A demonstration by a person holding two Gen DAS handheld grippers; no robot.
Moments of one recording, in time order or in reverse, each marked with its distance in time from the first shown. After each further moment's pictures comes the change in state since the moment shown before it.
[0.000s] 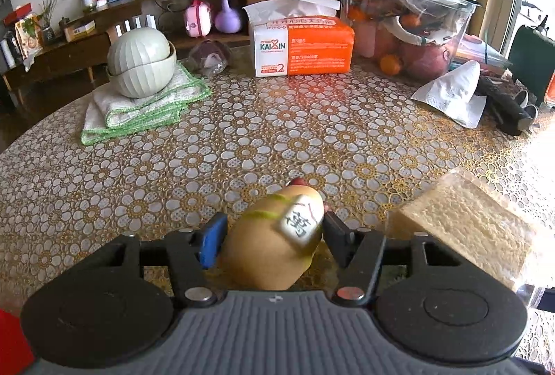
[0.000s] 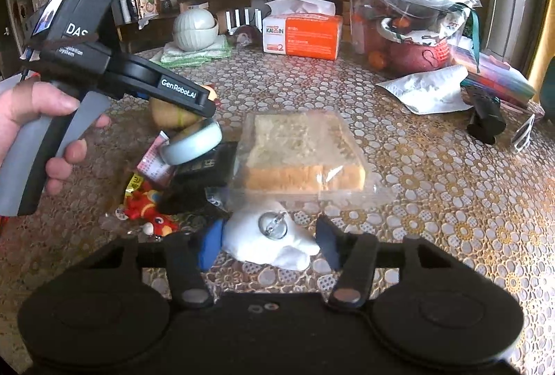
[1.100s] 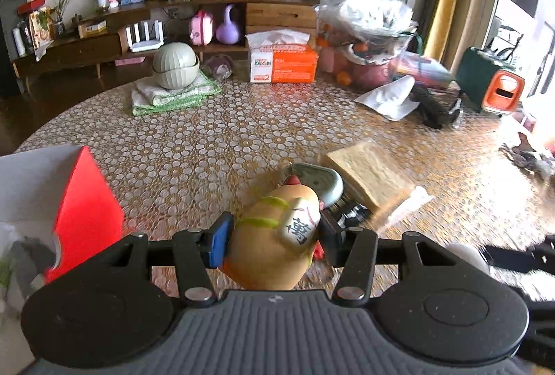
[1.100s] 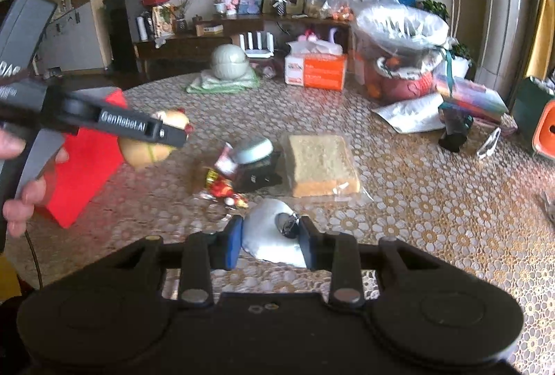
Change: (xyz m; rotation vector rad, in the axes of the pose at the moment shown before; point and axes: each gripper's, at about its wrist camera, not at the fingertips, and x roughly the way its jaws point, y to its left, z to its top) left arm -0.174 -0.008 -0.063 -0.060 -0.042 -0.055; right arm -0.123 0.037 -0.016 -0.018 -0.072 0.026
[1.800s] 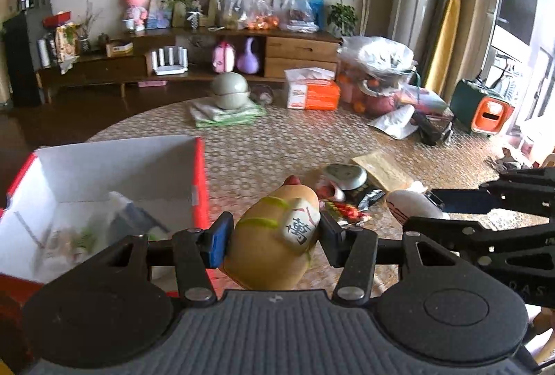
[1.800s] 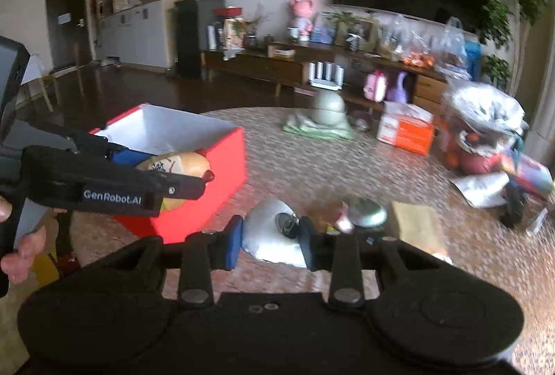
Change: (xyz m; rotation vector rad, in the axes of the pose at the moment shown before) left arm -0.128 0.074 -0.046 -0.033 -0.113 0.026; right arm -0.034 0.120 0.047 -0.179 -0.067 0.152
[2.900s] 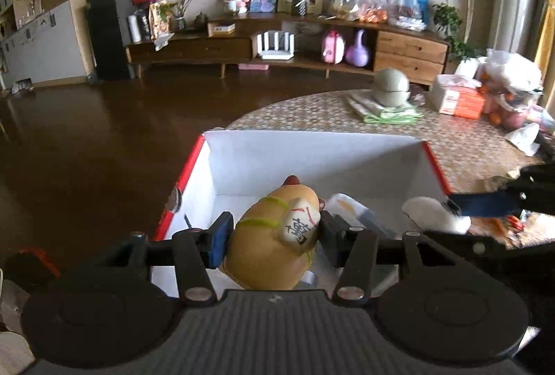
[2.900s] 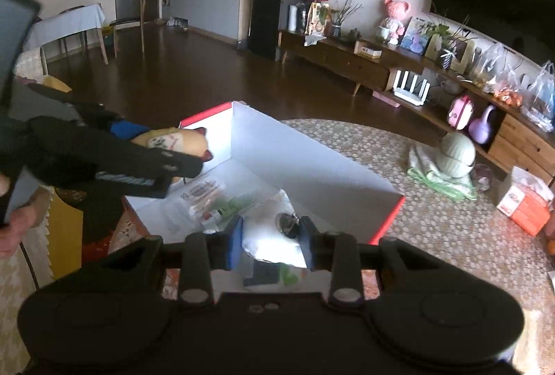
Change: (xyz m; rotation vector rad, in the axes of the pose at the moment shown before) left arm 0.005 0.189 0.005 -0.107 0.051 0.289; right arm 0.139 0.142 0.073 -0.201 0.073 0.166
